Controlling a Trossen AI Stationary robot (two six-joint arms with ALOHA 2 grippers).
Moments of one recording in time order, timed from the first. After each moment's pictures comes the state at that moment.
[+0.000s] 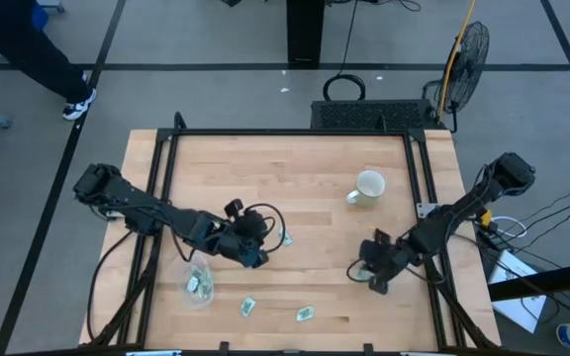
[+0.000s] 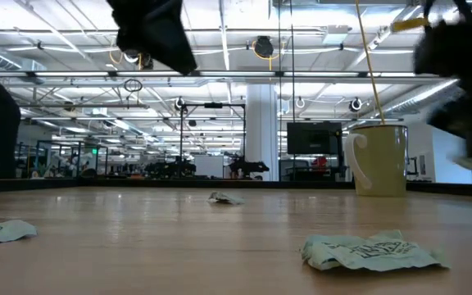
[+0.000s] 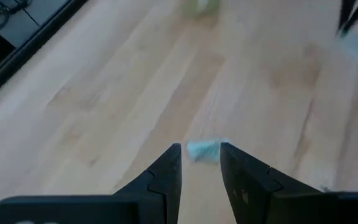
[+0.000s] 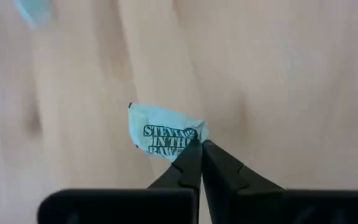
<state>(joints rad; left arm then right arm) -0.36 1.57 1.20 -0.62 -0.60 -0.63 0.60 1.25 0.54 -0.32 0.20 0.81</state>
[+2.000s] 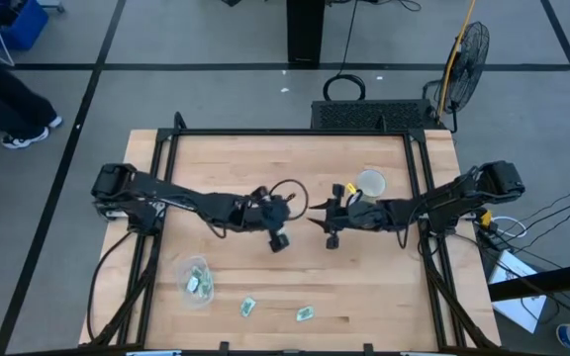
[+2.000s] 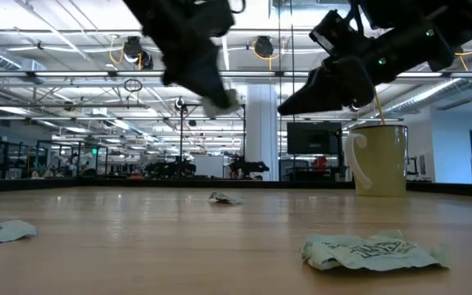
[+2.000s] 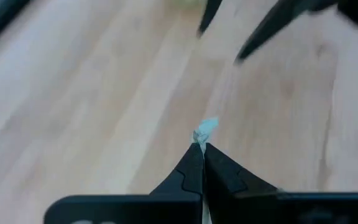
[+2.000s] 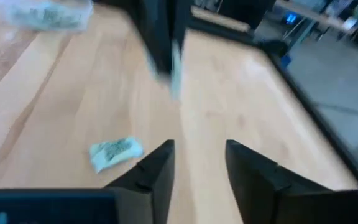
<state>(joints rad) -0.16 1.68 1.20 -0.41 -0.36 -0.41 0.15 1.43 0.55 0.46 0.36 -0.17</state>
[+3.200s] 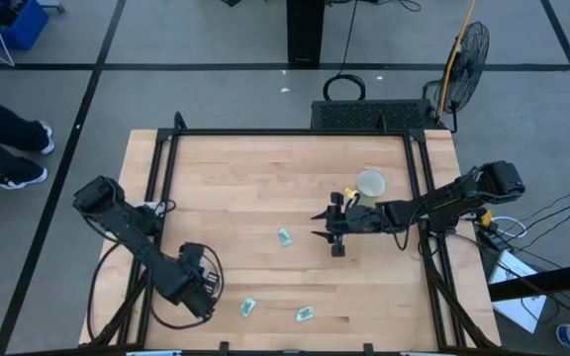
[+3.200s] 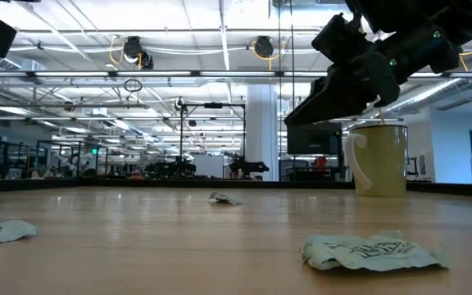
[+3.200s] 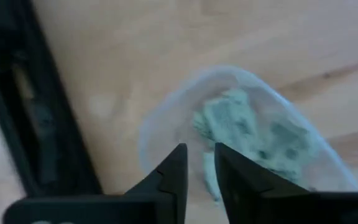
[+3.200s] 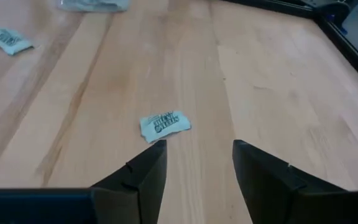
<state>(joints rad) -0.78 1.66 1.10 -1.30 -0.04 -2.01 0.16 1.43 0.55 0.37 0.23 -0.06</state>
